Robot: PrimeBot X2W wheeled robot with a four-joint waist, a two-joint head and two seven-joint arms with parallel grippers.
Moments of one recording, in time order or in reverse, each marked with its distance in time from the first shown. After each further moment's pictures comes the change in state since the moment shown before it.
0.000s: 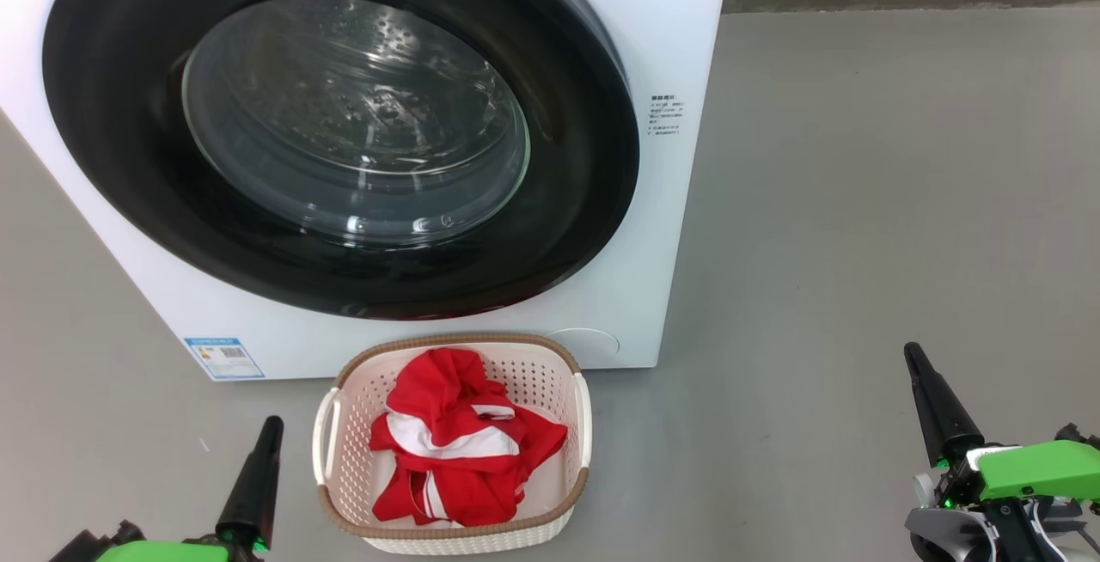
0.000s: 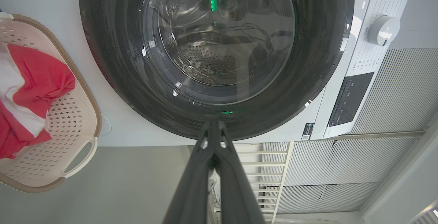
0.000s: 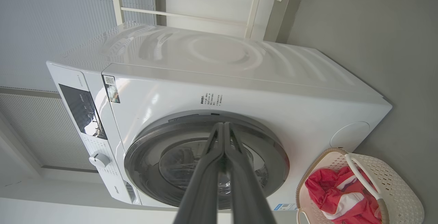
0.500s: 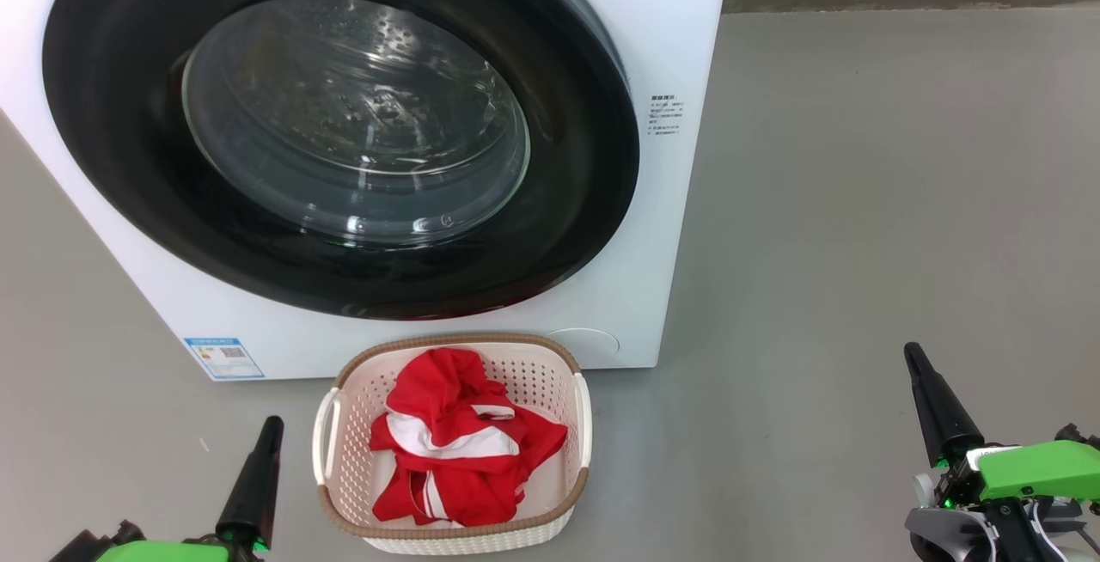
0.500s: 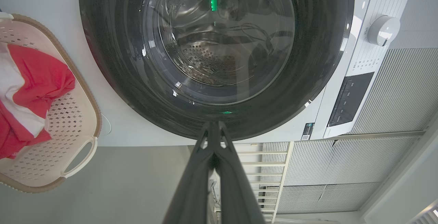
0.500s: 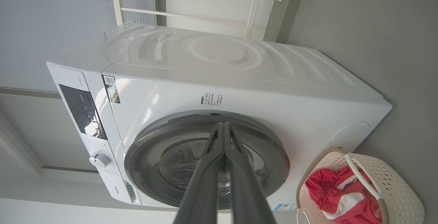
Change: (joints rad) left arm 0.000 0.000 0.000 0.000 0.000 0.000 0.000; right arm 0.000 0.001 -0.001 0.000 0.000 0.000 0.000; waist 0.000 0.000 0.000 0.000
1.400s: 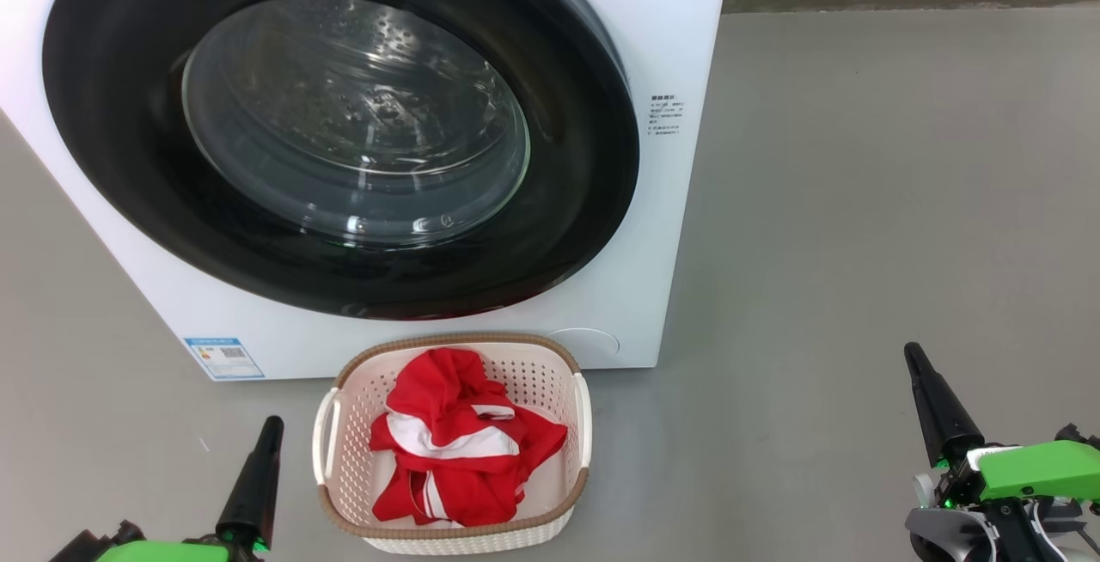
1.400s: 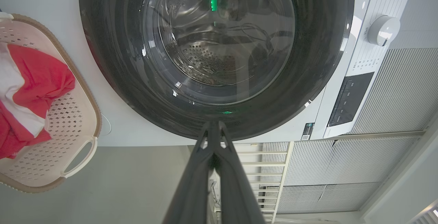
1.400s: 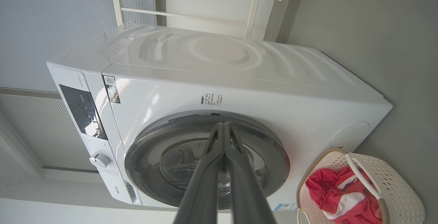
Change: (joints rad) left arm 0.000 0.000 0.000 0.000 0.000 0.000 0.000; right arm 0.000 0.002 -0.002 0.000 0.000 0.000 0.003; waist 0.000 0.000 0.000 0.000
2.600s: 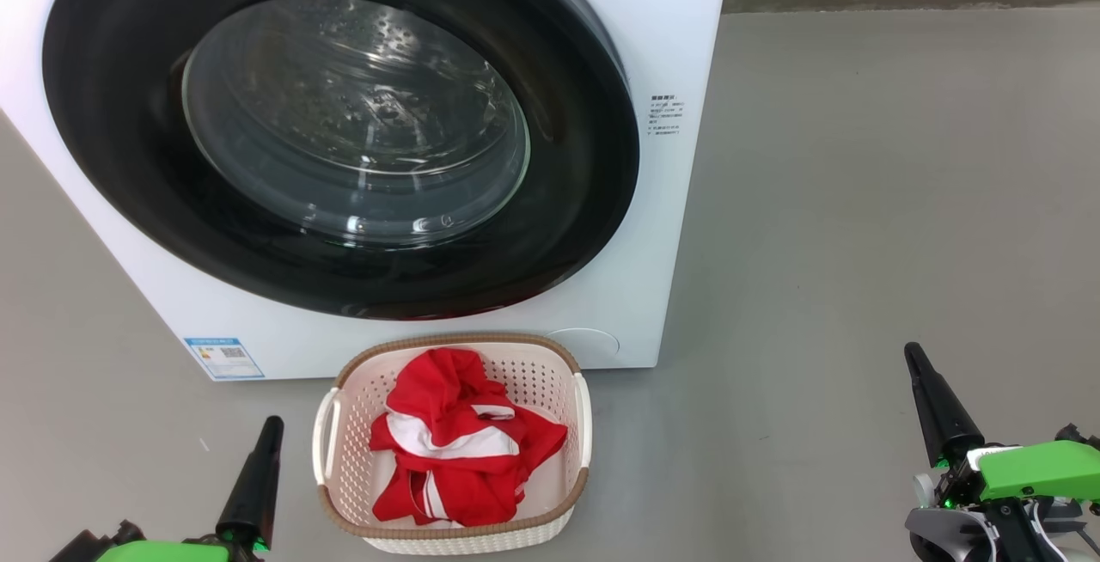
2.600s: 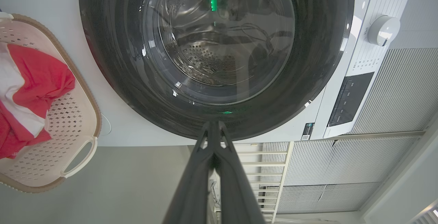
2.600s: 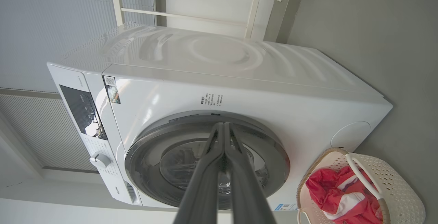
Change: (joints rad) left arm 0.000 0.000 0.000 0.000 0.000 0.000 0.000; right arm 0.000 0.001 -0.002 0.000 0.000 0.000 0.000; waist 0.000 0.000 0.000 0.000
